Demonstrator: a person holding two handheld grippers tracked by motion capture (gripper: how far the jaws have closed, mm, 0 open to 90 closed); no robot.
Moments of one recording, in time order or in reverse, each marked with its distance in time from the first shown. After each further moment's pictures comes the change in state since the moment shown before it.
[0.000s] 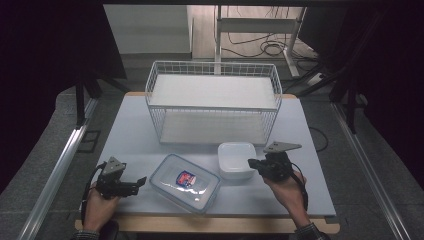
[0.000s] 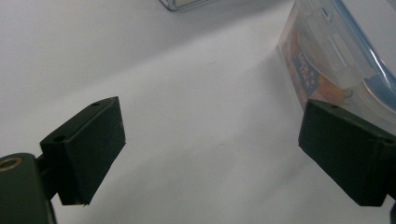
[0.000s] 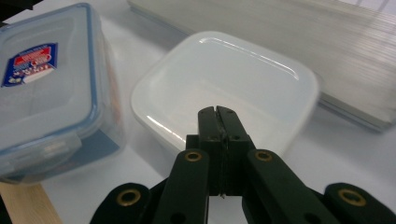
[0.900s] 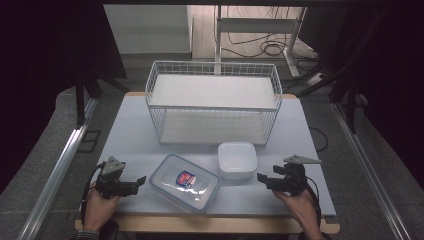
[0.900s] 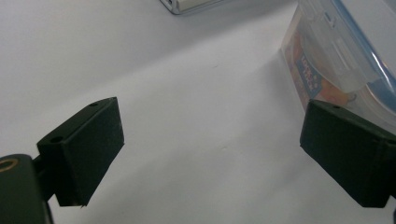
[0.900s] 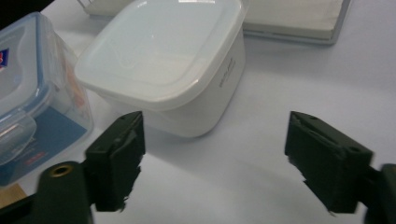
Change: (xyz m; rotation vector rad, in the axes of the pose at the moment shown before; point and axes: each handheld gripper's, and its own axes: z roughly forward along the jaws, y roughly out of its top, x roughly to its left) left arm 0.001 0.000 -0.001 -0.007 0.013 0.001; right arm -0.028 -0.057 -0.013 -0.052 -0.052 0.244
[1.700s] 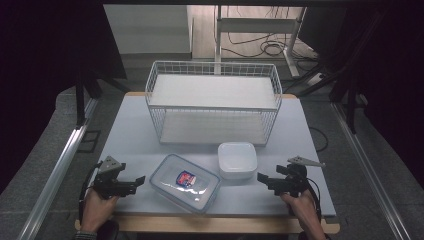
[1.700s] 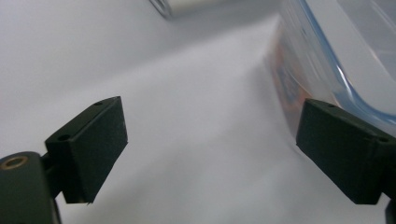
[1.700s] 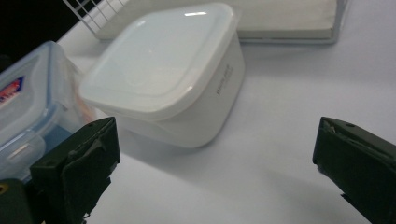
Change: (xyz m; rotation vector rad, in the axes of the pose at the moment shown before) left arm 0.000 0.004 -0.009 -0.026 -0.024 -0.030; right arm -0.009 -0.009 0.004 -0.074 0.051 0.091
